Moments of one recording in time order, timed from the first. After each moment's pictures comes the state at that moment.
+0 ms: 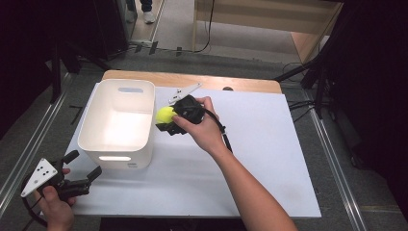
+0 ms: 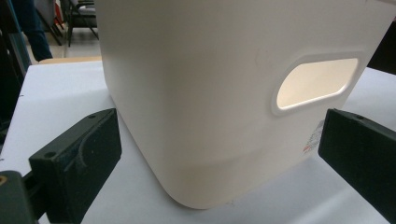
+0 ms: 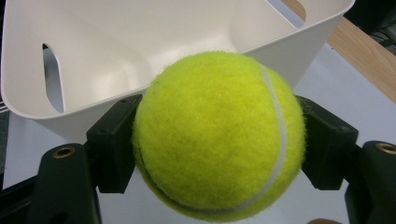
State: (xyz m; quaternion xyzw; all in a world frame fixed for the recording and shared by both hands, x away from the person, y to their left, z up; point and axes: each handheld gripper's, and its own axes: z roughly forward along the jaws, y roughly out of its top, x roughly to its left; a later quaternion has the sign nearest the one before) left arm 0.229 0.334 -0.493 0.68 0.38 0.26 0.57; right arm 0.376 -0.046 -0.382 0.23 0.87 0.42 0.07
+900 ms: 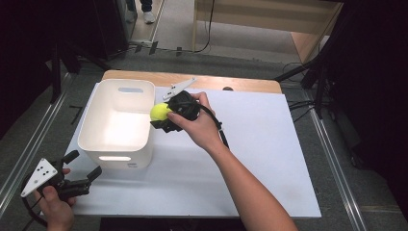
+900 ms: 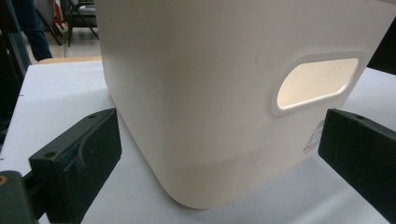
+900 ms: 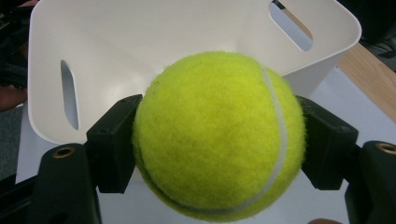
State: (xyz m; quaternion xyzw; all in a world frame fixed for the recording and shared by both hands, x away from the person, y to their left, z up) left arm 0.230 0.335 -0.493 0.68 0.38 0.26 0.57; right arm 0.376 -0.035 -0.365 0.21 0.88 0.43 0.07
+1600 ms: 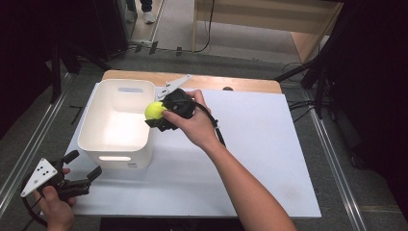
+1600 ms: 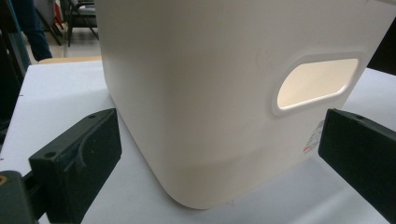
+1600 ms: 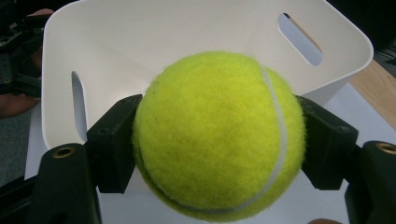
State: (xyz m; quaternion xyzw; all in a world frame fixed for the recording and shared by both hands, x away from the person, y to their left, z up) left arm 0.230 0.335 -0.493 0.68 0.38 0.26 0.57; right arm 0.378 -0.023 -0.358 0.19 0.88 0.43 0.07
